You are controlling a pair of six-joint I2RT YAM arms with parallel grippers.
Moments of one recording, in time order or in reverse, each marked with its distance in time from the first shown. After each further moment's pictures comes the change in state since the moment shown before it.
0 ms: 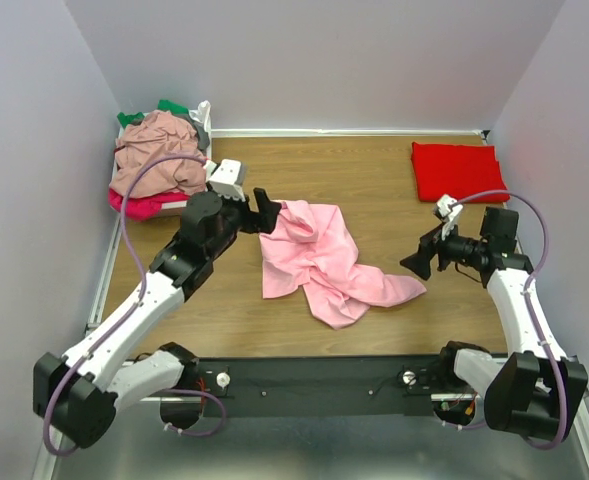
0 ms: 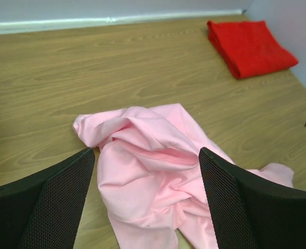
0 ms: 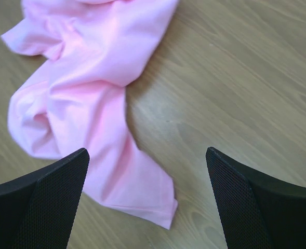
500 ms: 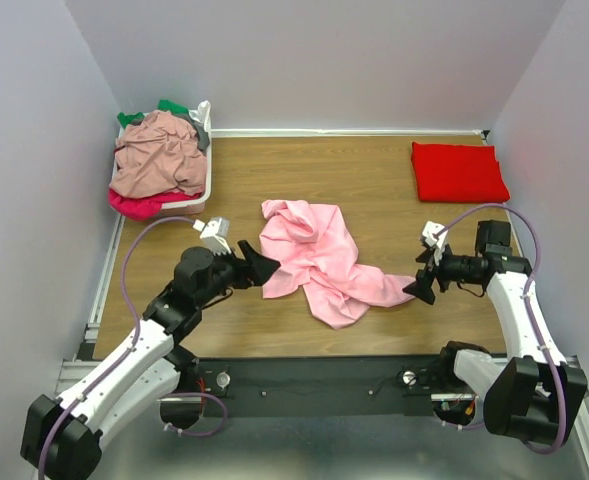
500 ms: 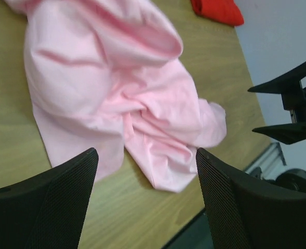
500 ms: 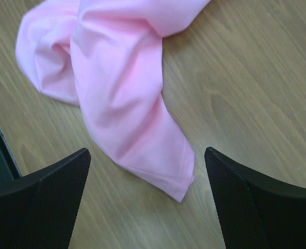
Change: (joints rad) left arm 0.001 -0.346 -0.440 0.011 0.191 -0.427; right arm 0.000 -0.028 -0.024 -0.308 -0.022 -0.435
